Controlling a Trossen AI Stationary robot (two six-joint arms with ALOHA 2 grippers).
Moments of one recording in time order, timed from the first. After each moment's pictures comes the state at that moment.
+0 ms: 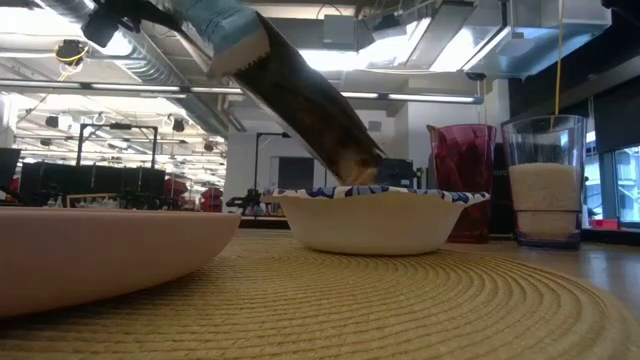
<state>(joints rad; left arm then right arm) -0.54 1.29 1.05 -0.89 -1.29 0.92 0.12 0.44 0.27 0.78 0.01 -1.03</state>
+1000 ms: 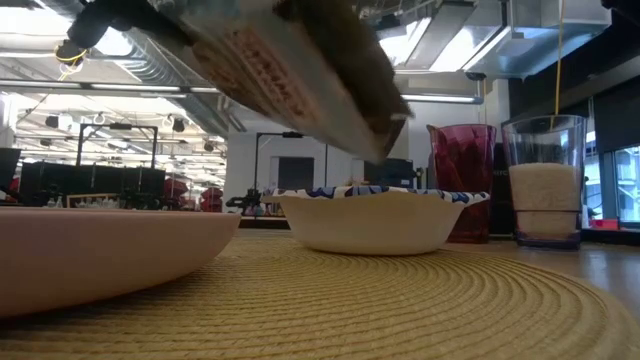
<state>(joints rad) -0.58 1.29 1.05 -0.99 -1.26 0.53 0.12 0.44 0.27 0.77 0.01 -1.03</state>
